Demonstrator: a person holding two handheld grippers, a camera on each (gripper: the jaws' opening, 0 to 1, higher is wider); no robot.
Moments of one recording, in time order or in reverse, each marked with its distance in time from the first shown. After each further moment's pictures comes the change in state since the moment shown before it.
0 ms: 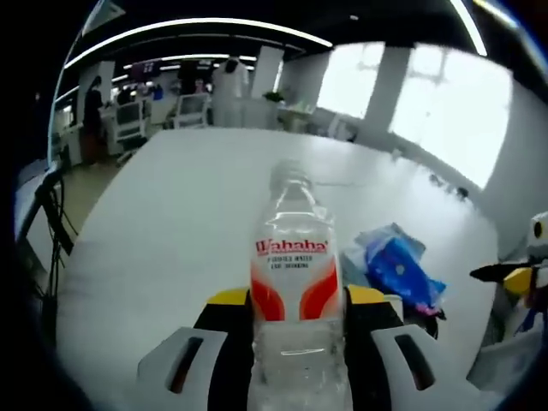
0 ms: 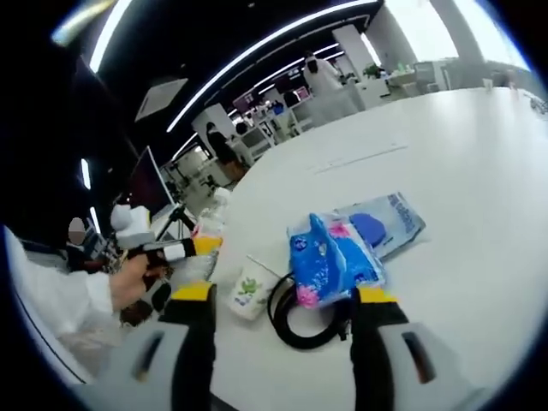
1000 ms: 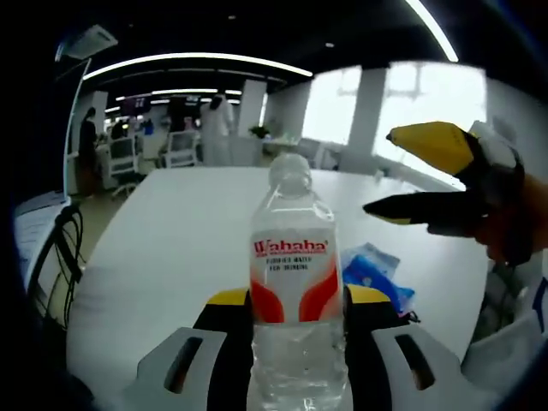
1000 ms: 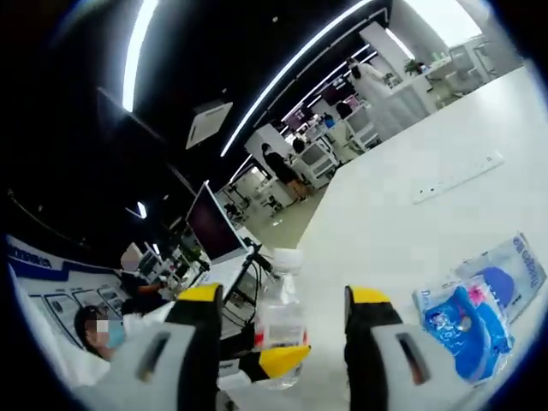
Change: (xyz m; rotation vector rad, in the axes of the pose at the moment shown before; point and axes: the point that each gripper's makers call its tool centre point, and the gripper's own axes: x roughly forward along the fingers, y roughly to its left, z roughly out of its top) left arm -0.051 -0.030 0.016 0.078 -0.130 -0.030; right arm 0.091 0.140 0.079 0.103 -0.056 0.340
